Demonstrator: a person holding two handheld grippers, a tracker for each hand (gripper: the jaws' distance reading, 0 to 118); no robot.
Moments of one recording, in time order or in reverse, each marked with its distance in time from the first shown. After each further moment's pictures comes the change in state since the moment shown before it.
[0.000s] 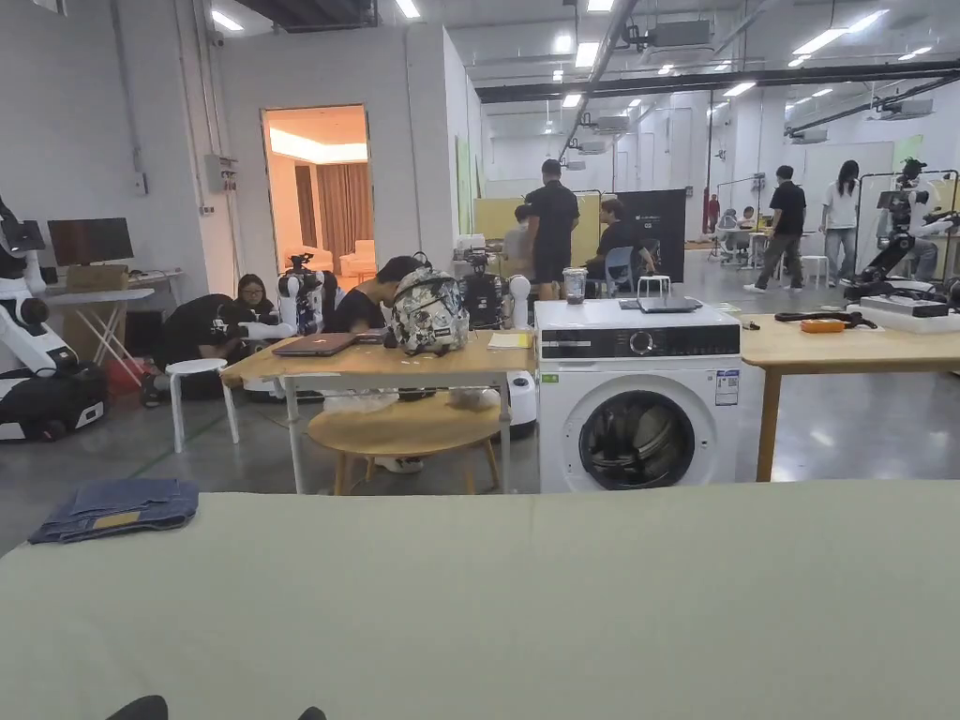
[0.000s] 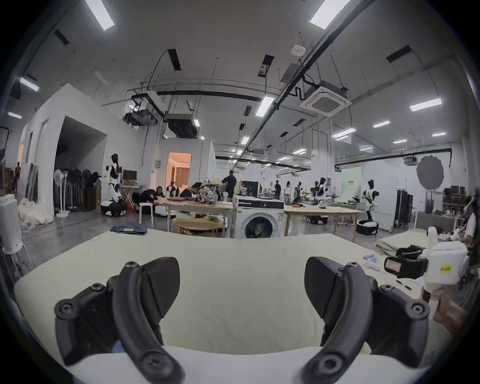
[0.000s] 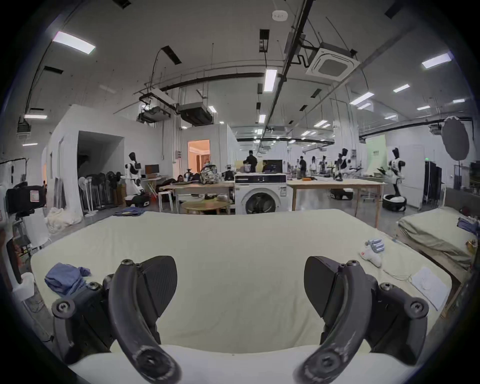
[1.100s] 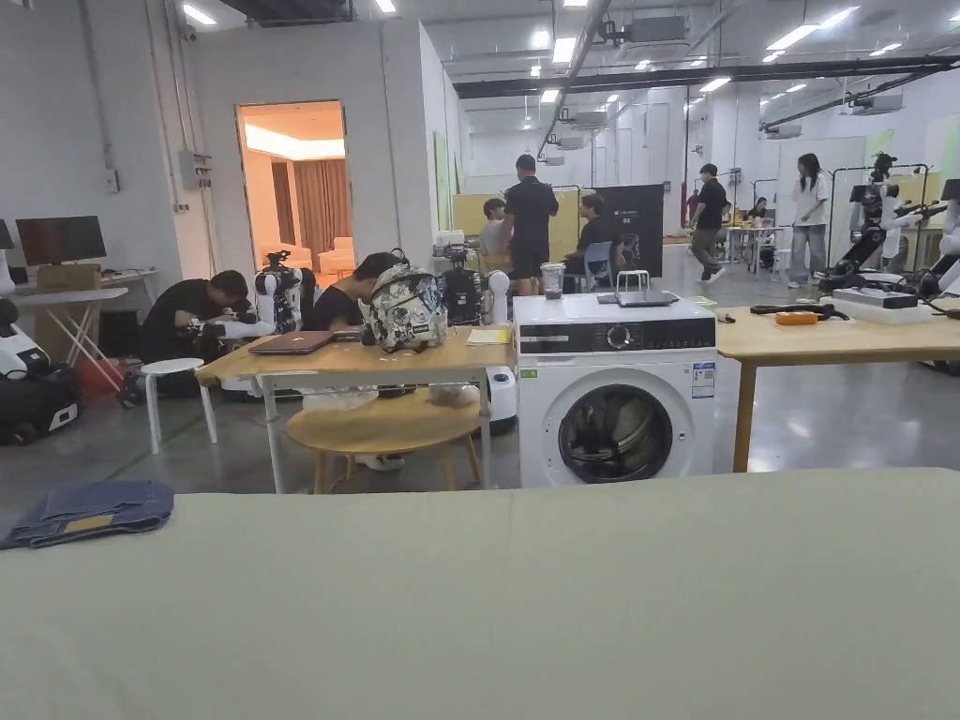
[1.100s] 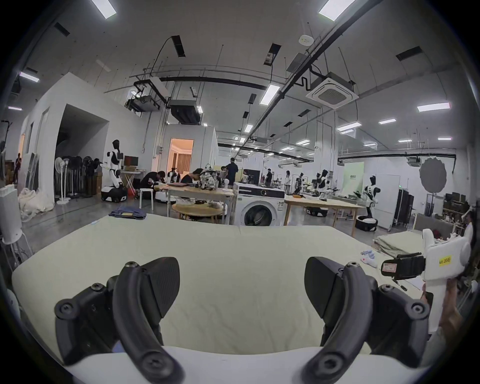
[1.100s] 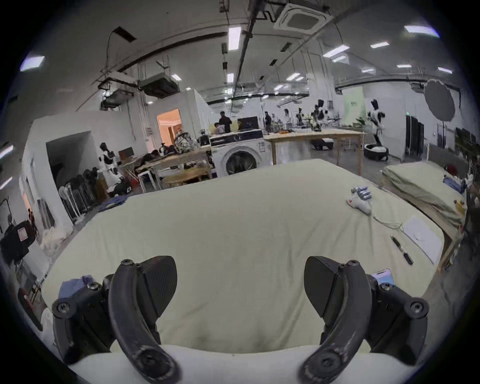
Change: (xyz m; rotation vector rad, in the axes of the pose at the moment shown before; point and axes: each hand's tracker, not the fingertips) left arm 0.006 -0.007 -0.009 -0.082 0.011 0.038; right arm -0.004 0.011 -0.008 -0.272 -0.126 -0.171
